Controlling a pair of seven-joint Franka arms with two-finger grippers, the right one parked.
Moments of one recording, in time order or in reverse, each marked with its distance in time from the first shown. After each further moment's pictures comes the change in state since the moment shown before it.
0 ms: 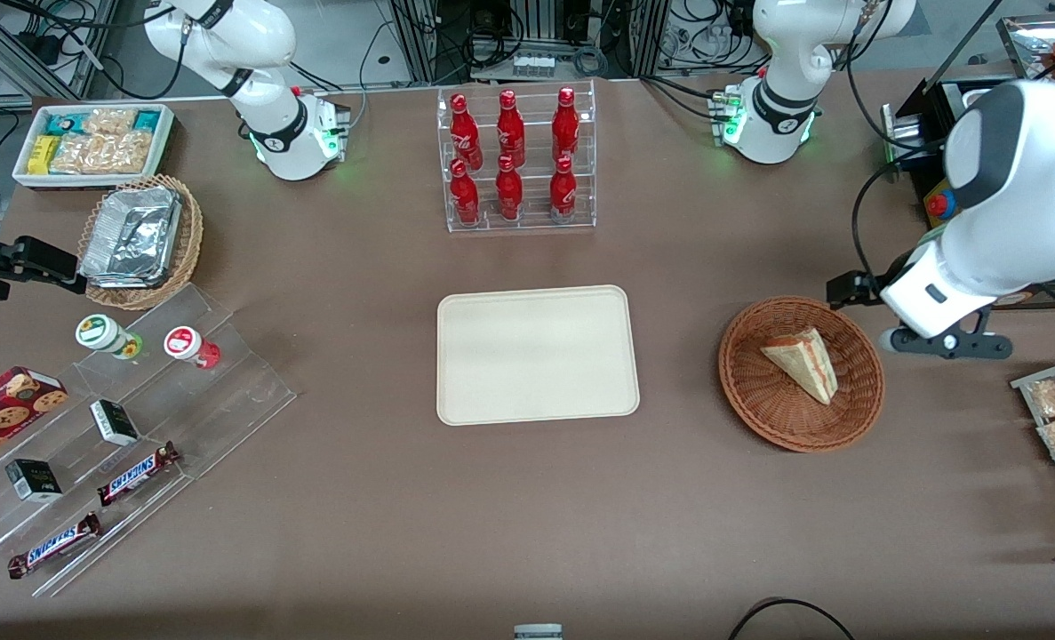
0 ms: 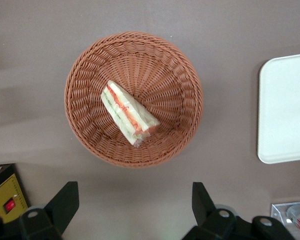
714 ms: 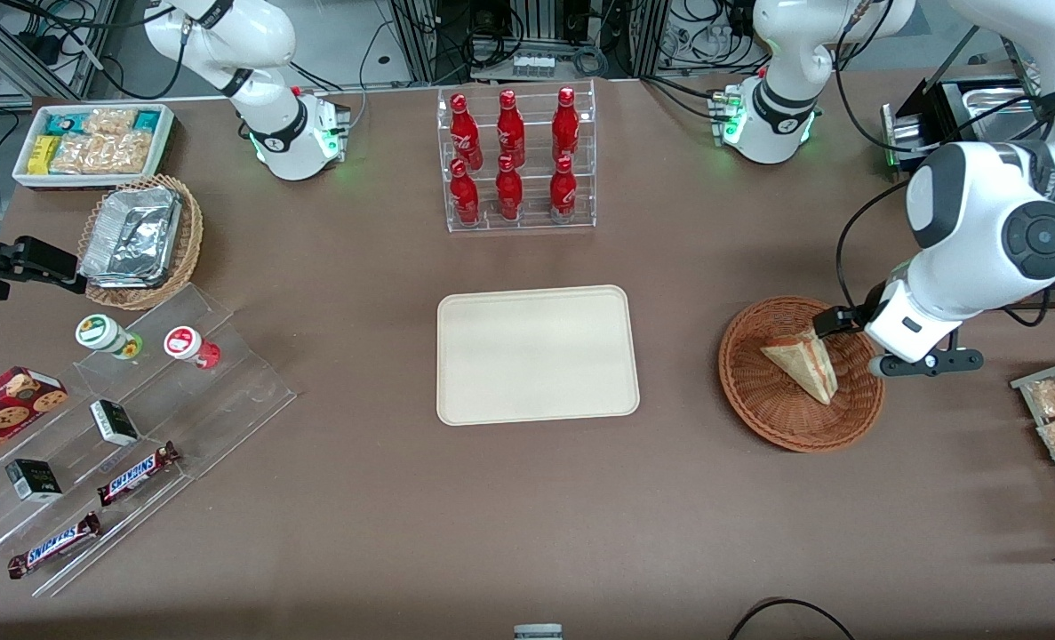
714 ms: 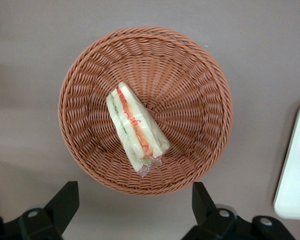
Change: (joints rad) arm 0.026 0.000 0.008 -0.220 0.000 0.257 -0.253
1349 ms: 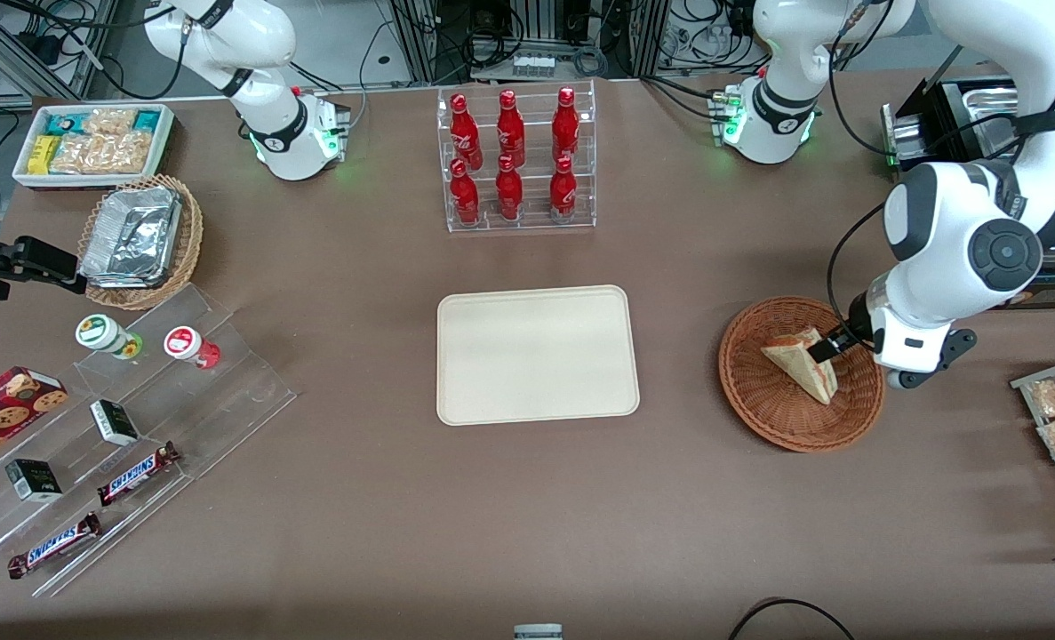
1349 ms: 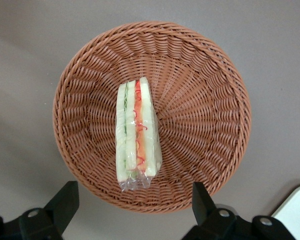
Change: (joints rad) arm 0.000 0.029 -0.002 -0.080 -0.001 0.133 -0.407
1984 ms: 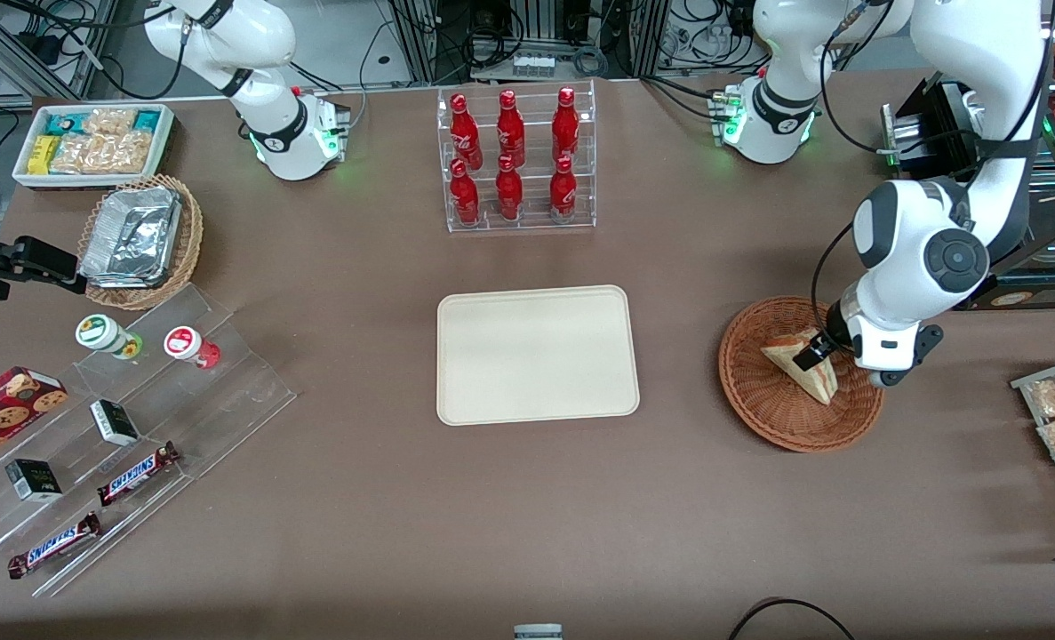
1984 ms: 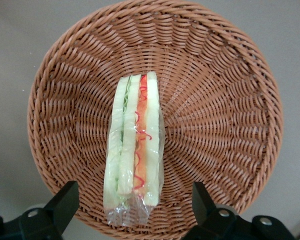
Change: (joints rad) arm 0.000 0.045 0.000 -0.133 0.000 0.206 -0.112
